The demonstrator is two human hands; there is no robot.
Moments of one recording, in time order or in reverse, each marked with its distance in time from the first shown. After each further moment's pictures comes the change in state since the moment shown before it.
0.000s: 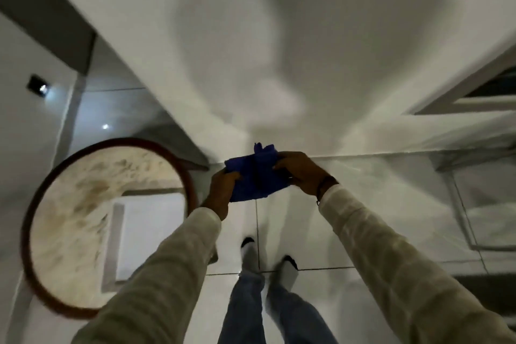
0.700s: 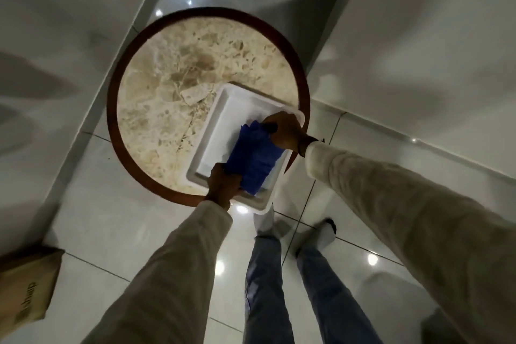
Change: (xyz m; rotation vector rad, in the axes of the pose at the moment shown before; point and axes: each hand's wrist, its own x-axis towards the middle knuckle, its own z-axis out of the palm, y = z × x) left_hand -0.014 -0.146 -0.244 -0.129 0.424 -0.163; right_hand 0.101 0.020 0.304 -1.097 -0.235 -0.347
